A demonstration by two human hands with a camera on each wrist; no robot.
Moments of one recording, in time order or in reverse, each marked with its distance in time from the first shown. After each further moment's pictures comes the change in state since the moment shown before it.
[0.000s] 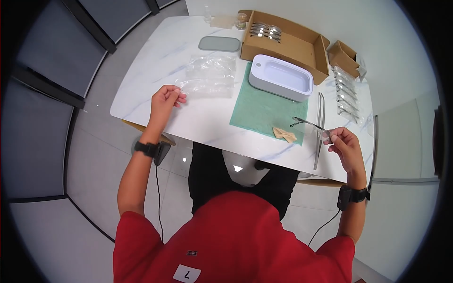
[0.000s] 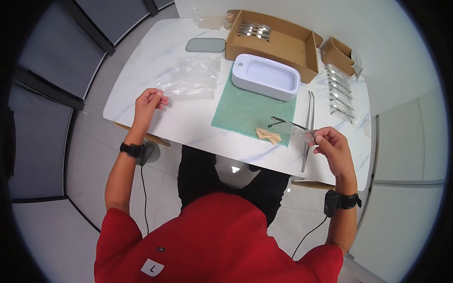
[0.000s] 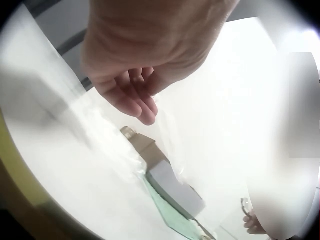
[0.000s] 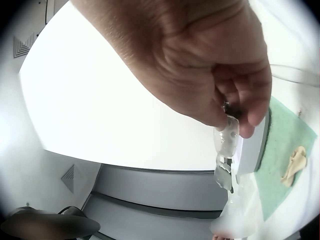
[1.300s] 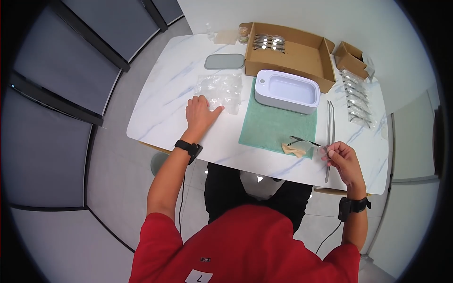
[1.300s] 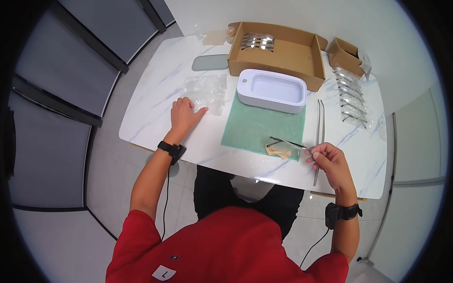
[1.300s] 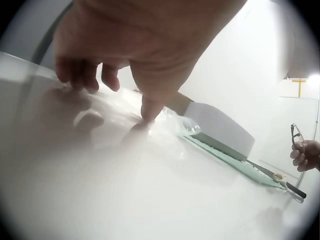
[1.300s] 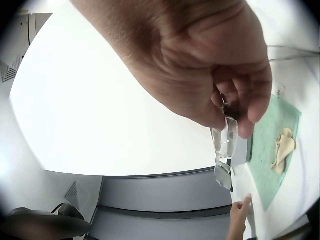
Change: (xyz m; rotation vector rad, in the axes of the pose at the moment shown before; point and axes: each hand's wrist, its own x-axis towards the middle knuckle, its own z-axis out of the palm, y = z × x) left_hand 0.046 0.001 0.087 1.108 0.075 0.149; right_hand 0.013 0.035 0.011 0.145 -0.041 0.070
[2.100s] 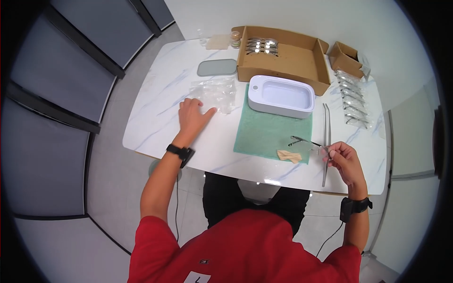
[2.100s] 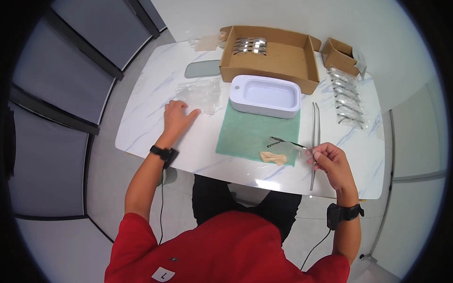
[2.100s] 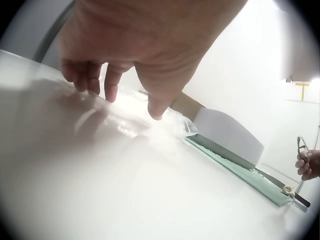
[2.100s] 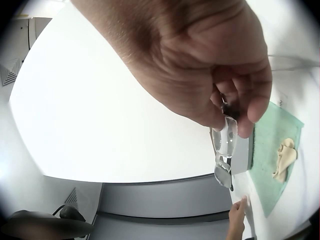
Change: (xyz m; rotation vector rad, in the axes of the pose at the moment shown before) left_hand 0.020 -0.015 0.004 -0.069 0.045 0.111; right_hand 0.005 -0.006 -0.014 0.025 0.030 0.009
